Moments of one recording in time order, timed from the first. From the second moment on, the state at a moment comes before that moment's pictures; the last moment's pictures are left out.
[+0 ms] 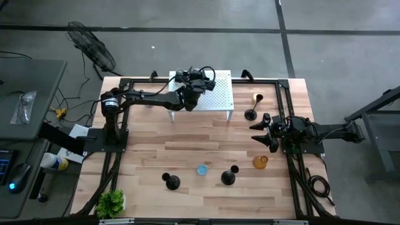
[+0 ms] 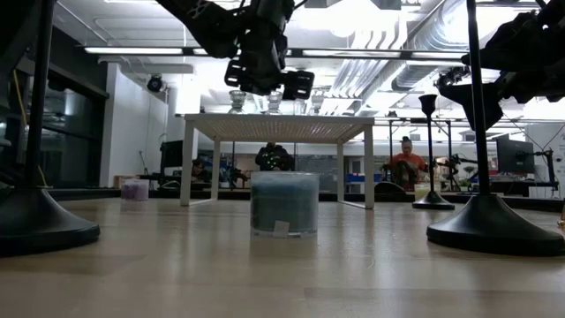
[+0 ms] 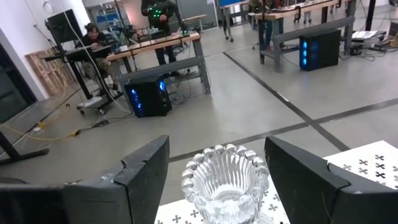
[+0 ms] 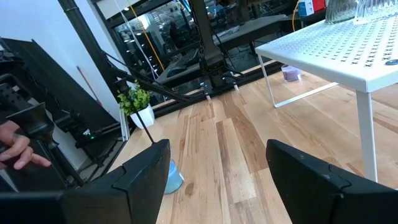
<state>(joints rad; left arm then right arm) 0.27 1.89 1.36 0.37 -1.17 -0.02 0.02 0.05 0.01 0.03 0.00 0.39</state>
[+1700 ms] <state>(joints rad) 0.15 1.66 1.68 -0.34 -0.23 0.26 0.02 0.05 0.01 0.03 0.00 0.39</state>
